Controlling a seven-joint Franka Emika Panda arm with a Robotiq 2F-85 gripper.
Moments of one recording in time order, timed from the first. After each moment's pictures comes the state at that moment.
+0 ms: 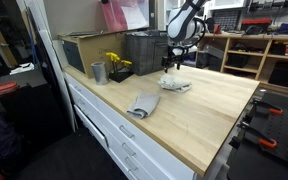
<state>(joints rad) -0.06 0.56 -0.09 -1.92 0.03 2.60 0.18</state>
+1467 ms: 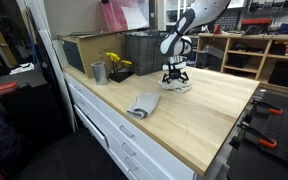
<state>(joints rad) -0.08 0.94 -0.15 -1.52 0.22 2.23 0.71</state>
